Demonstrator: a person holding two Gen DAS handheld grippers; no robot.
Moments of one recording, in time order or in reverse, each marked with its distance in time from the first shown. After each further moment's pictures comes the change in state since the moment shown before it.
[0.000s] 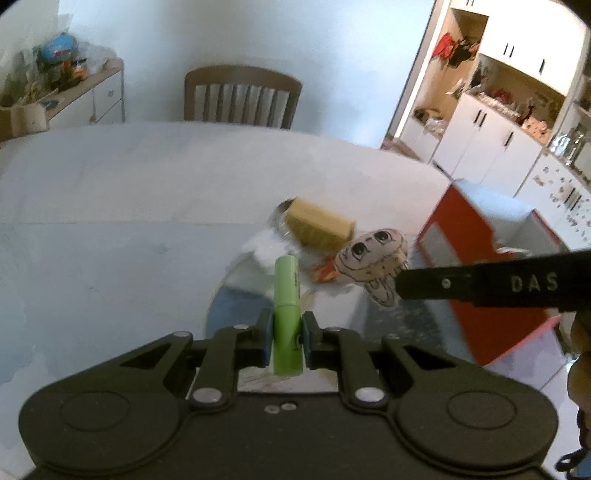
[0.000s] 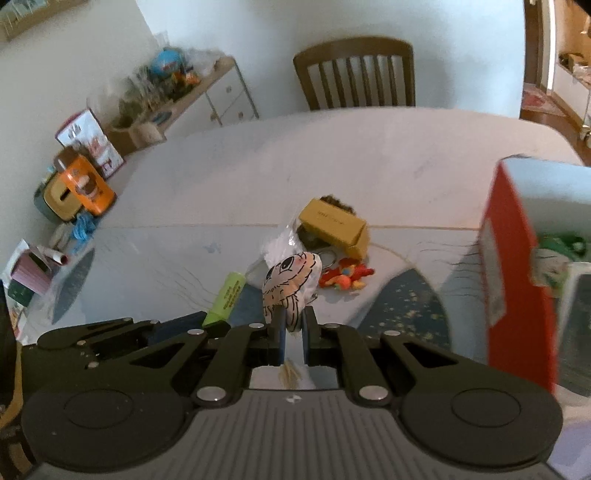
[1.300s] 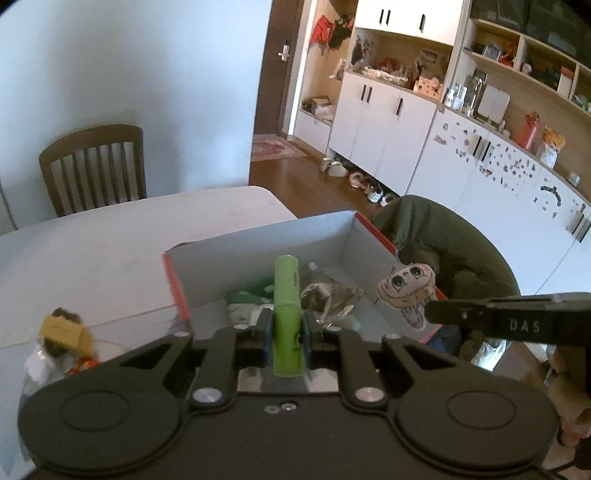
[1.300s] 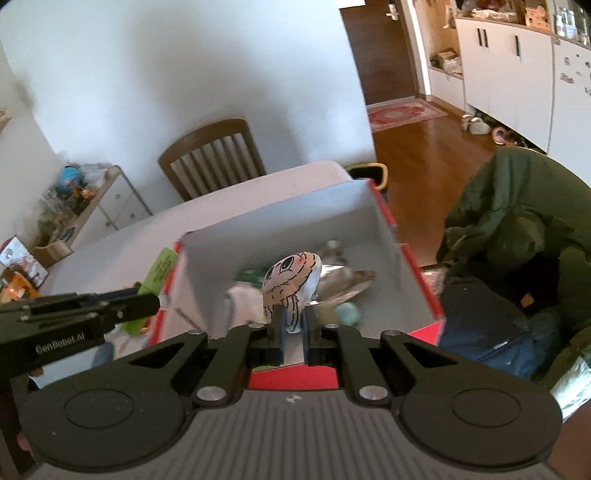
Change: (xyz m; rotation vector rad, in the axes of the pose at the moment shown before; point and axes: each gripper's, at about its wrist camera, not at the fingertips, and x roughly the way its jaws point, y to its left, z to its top) left arm 0.022 -0.267 0.052 0.264 0.004 -0.200; right arm -0.187 -0.257 -0.050 0.257 -0.215 -0.198
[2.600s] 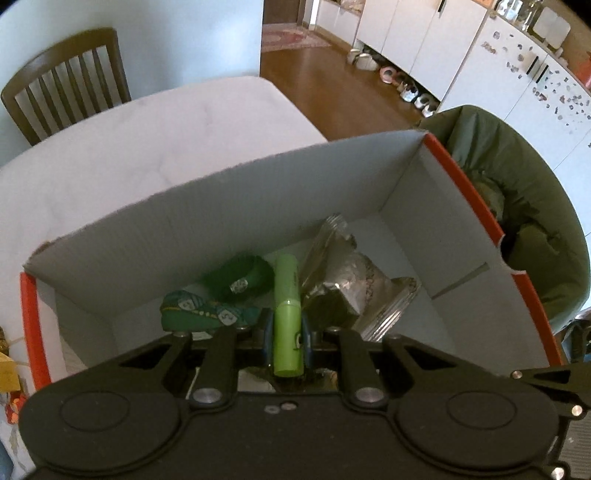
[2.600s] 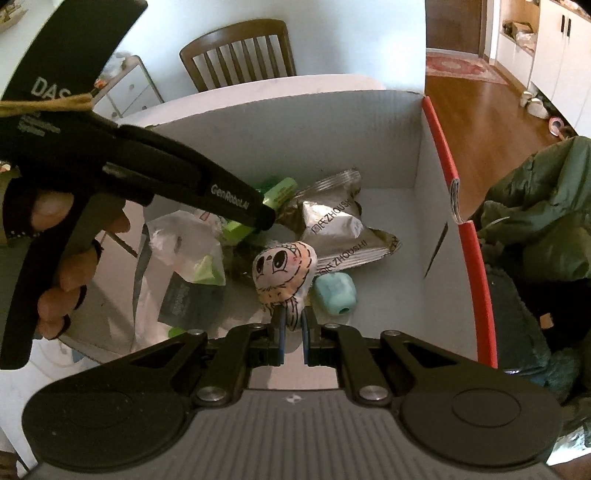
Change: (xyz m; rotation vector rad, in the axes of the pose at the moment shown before) left arm 0.179 -0.006 0.035 -0.011 0.420 0.065; right arm 0.120 -0.018 0.004 -0.230 0.293 0.061
